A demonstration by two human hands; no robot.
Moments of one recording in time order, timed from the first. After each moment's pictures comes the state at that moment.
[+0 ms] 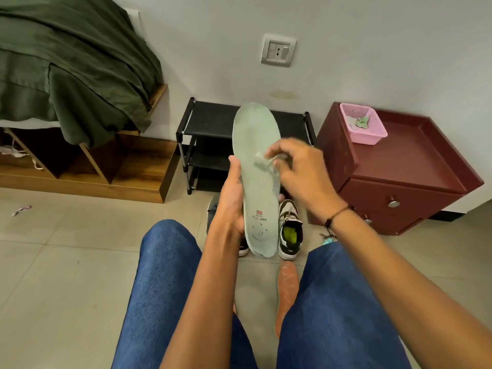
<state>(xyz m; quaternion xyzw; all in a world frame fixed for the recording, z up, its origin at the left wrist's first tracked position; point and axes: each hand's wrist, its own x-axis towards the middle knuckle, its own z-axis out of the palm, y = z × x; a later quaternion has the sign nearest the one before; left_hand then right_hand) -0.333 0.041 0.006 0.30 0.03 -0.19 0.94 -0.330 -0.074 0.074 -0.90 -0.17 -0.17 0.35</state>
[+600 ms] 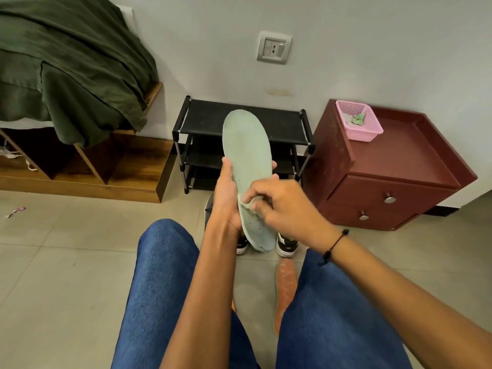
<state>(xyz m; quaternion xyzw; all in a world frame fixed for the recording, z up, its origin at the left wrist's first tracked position) -0.335 0.043 0.008 0.27 0.07 -0.18 0.94 -0.369 -0.067 0.052 -0.91 -0.27 -0.05 0.32</state>
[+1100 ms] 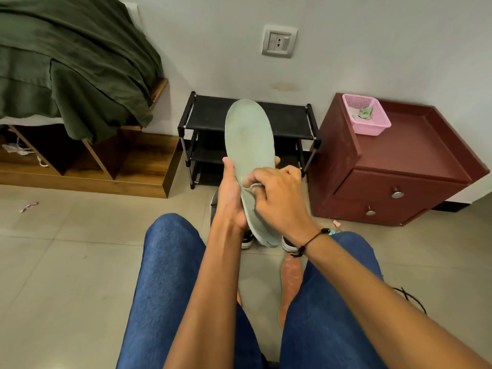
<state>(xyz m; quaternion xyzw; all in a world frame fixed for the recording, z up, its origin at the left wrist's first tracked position) -0.340 0.040 -0.005 0.26 0.06 -0.17 0.95 -0.366 -0.046 0.033 -0.93 -0.19 -0.14 0.27</state>
